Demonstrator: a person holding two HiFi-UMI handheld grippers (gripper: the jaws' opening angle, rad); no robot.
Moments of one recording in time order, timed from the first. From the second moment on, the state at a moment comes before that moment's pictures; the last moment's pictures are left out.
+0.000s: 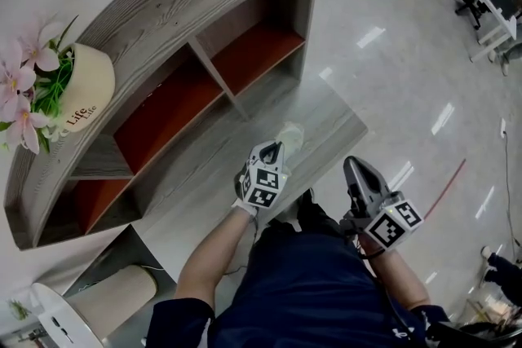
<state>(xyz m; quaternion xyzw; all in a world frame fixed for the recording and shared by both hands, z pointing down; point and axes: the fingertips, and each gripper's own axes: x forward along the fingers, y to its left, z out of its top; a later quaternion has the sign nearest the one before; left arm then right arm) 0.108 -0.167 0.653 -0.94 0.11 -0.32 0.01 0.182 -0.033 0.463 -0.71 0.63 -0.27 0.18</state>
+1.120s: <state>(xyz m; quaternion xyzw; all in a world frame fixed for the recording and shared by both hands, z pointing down) 0.125 -0.143 0.742 -0.93 0.06 -0.37 0.03 0.181 -0.044 0.490 -0.70 0.62 -0.30 0.16</state>
